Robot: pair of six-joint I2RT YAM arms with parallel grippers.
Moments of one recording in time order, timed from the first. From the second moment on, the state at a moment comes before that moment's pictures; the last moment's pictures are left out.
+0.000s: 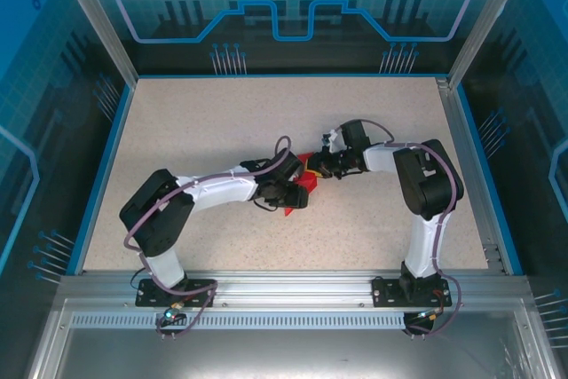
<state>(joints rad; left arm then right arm) -0.78 1.75 1.08 -0.47 0.10 -0.69 0.32 1.97 1.04 -0.04 -0.80 0.70</state>
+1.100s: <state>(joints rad) -0.96 1.92 1.23 -0.66 -0.40 -0.80 0.32 1.95 1.03 -0.03 -0.86 0.74</state>
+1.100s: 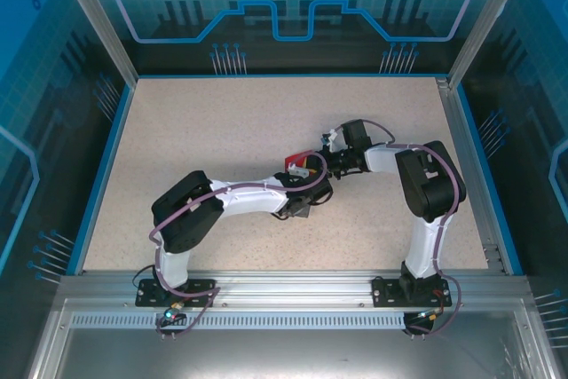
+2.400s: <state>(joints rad) -0.97 1.93 1.23 -0.61 -0.41 -0.79 0.31 1.92 1.04 -0.11 -0.84 0.72</state>
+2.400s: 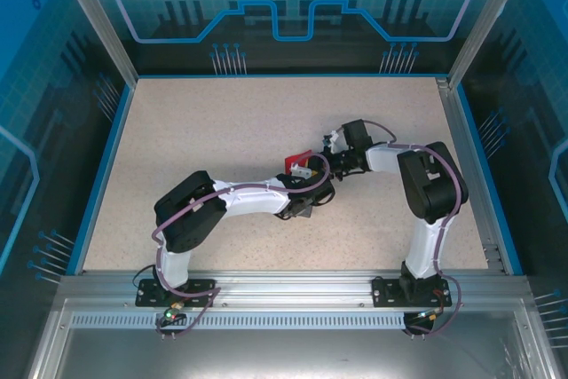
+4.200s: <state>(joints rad) -0.97 1.83 1.08 -0.45 -0.37 -0.61 0.26 1.79 1.01 -0.23 -0.85 0.68</state>
